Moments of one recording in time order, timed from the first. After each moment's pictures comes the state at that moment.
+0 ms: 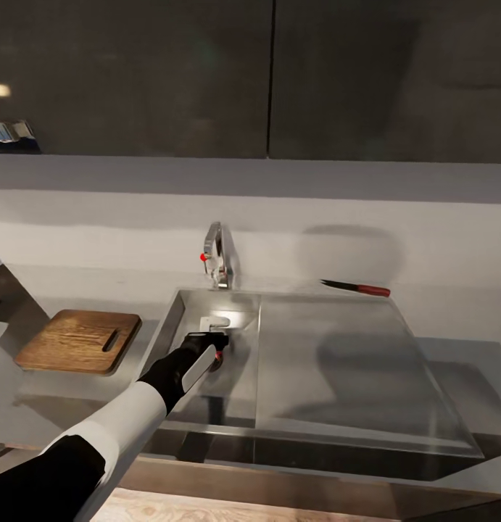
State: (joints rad) left arm -0.94 -0.10 -0.54 -0.58 0.57 0.41 0.46; right arm -0.10 0.01 0.47 -0.02 -0.49 -0.21 -0.01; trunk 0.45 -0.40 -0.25
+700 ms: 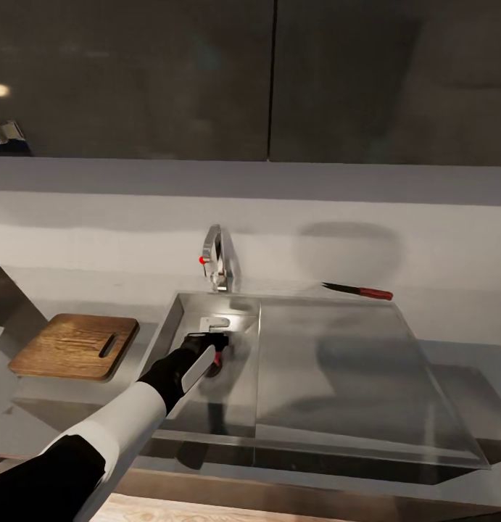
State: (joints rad) left arm -0.94 -0.10 -0.54 -0.58 0.57 0.41 0.46; right arm -0.10 0.01 0.47 -0.02 -0.49 -0.21 -0.01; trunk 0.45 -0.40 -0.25
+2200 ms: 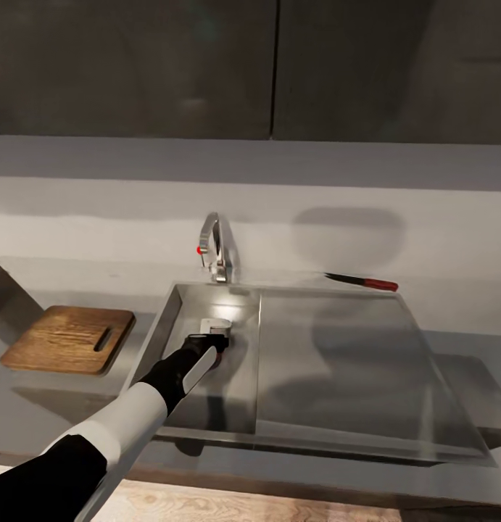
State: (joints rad) left arm -0.94 -0.11 -0.55 -0.57 0.57 0.41 0.46; right arm -0.10 0.01 0.47 -0.02 -0.49 -0.21 -0.01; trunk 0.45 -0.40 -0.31
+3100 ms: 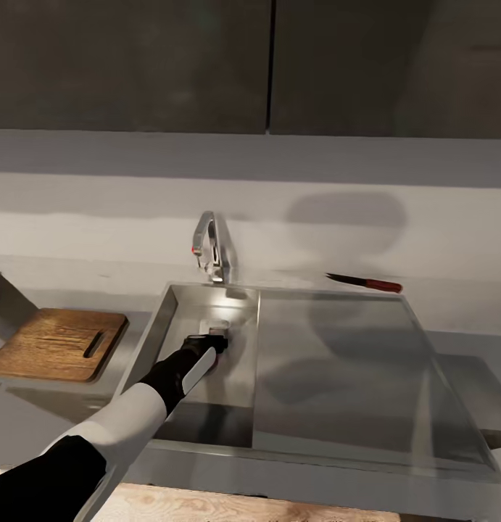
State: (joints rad) left arm -0.93 -0.10 -0.55 -0.56 0.57 0.41 0.46; right arm -0.10 0.01 0.47 -0.02 -0.49 -0.21 -0.01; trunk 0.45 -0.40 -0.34
